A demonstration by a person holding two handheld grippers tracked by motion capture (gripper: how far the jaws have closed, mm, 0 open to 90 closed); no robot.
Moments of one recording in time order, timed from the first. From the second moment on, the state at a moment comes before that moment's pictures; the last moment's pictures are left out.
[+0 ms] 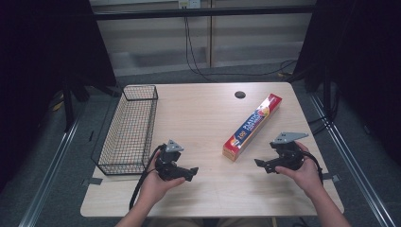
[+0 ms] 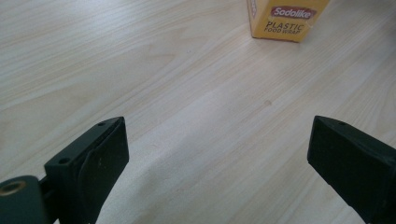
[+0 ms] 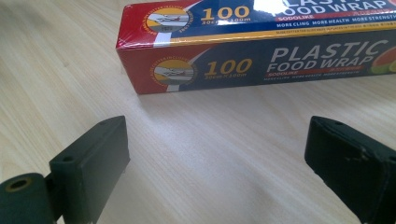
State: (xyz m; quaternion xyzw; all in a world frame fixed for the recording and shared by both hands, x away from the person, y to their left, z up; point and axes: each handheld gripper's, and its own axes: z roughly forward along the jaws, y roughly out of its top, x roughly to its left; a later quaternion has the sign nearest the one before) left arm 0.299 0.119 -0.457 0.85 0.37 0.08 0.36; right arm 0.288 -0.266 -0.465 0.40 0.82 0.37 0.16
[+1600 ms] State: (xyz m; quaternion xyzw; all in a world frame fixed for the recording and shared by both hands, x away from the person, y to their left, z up) left arm 0.334 0.004 -0.451 0.87 0.33 0.04 0.37; right arm 0.287 -0.272 -0.463 0.40 0.82 0.37 0.16
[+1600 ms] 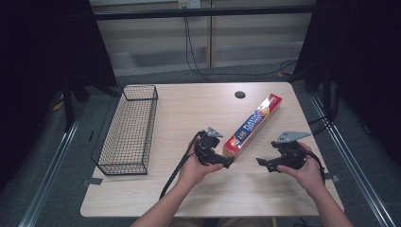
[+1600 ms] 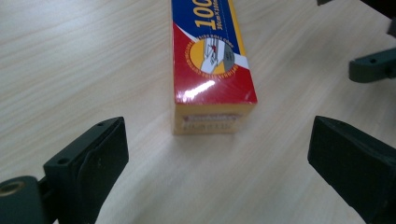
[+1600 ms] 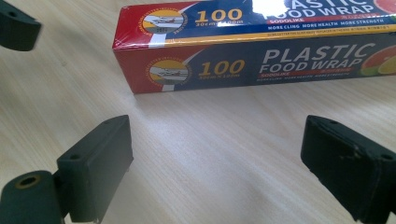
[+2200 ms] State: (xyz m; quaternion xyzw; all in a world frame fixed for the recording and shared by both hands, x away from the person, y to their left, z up) left arm 0.355 -0.033 -0.469 0.87 0.32 0.06 0.37; right arm 0.286 -0.270 -0.465 0.40 0.83 0.37 0.16
